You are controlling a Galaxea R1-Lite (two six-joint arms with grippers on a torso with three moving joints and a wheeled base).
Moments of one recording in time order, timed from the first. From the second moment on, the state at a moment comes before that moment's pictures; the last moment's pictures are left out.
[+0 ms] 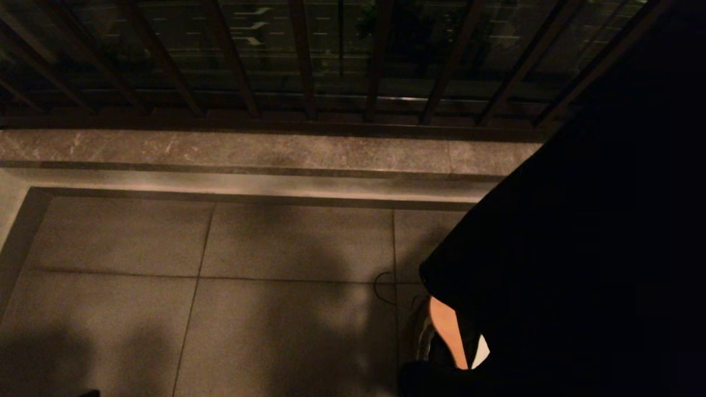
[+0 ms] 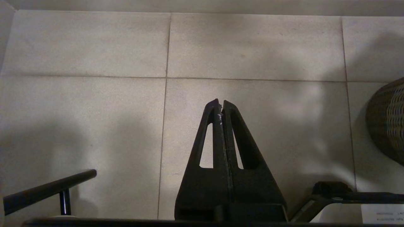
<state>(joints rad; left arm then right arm) 0.00 0.00 0.00 0.00 0.00 0.00 -0.01 0.00 0.00 0.00 0.02 -0.12</state>
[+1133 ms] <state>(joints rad) 0.00 0.00 0.00 0.00 0.00 0.00 0.17 1.13 -0.53 0.07 0.37 -0.01</state>
